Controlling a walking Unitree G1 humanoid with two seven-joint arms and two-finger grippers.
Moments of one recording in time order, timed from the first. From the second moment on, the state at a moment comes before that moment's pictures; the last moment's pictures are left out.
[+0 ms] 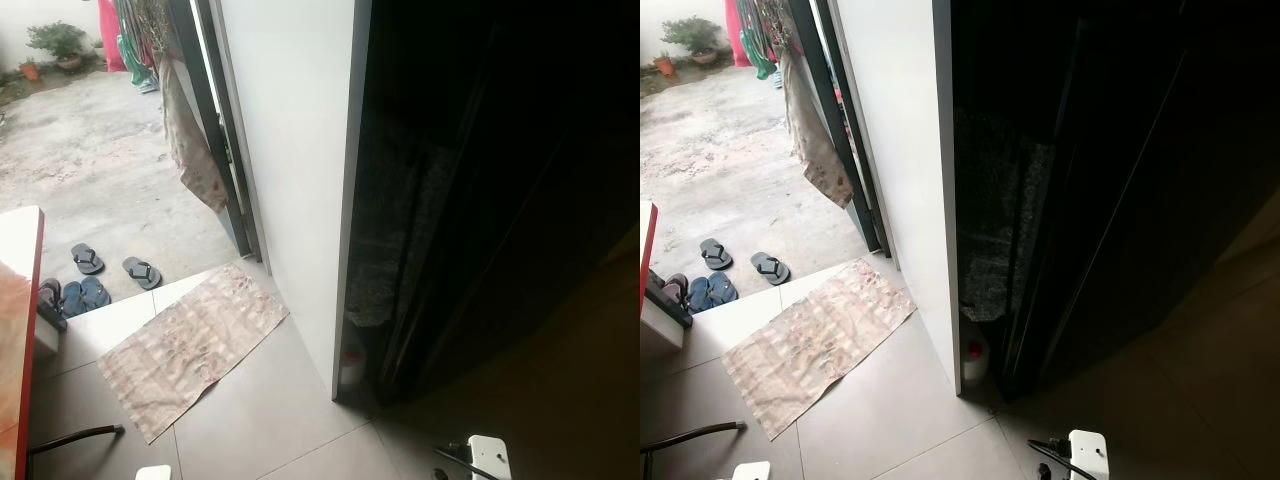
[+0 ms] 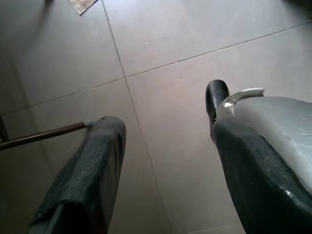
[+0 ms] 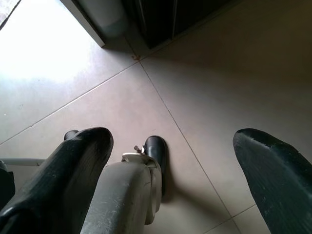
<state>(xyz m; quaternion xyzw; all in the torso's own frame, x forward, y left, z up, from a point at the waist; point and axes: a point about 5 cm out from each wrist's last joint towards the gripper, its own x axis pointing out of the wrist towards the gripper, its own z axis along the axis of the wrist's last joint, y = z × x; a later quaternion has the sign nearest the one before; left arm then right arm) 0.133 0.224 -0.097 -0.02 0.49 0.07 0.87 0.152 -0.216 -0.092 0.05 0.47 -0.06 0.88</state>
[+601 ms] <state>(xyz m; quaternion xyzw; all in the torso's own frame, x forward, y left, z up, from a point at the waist) 0.147 0.204 -0.096 -0.02 0.47 0.06 0.88 0.151 -0.217 -0.092 0.04 0.48 -0.06 0.88</state>
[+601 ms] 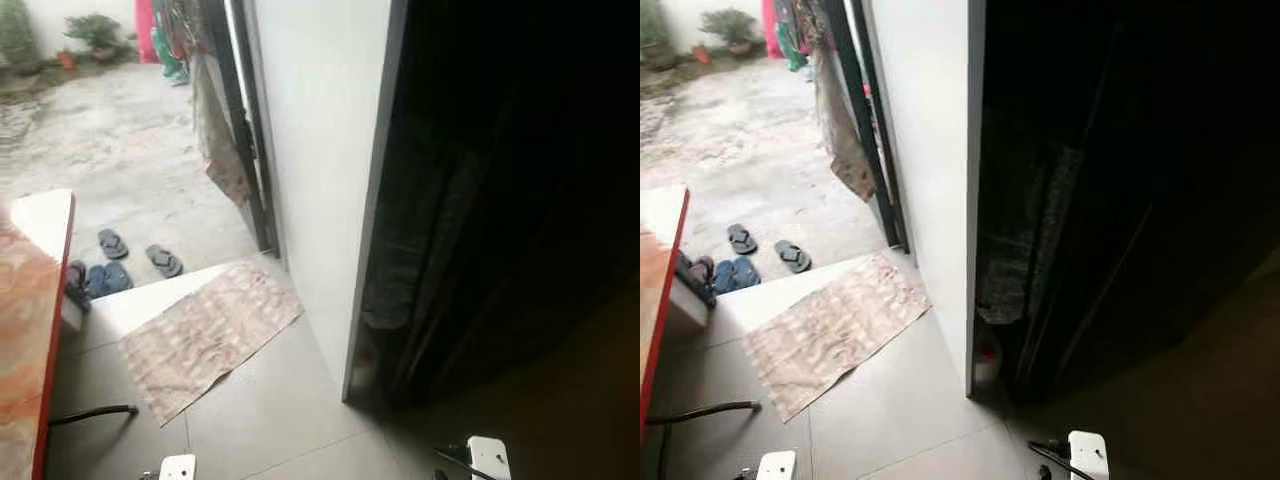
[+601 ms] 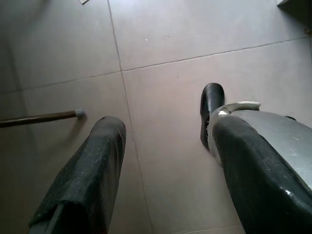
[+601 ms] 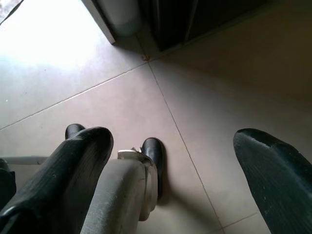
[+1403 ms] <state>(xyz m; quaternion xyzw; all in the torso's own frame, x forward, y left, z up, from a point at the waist) 0.147 0.211 -0.095 -0.01 0.47 0.07 0.88 0.152 -0.212 -0.093 0.02 0.48 -0.05 0.88</state>
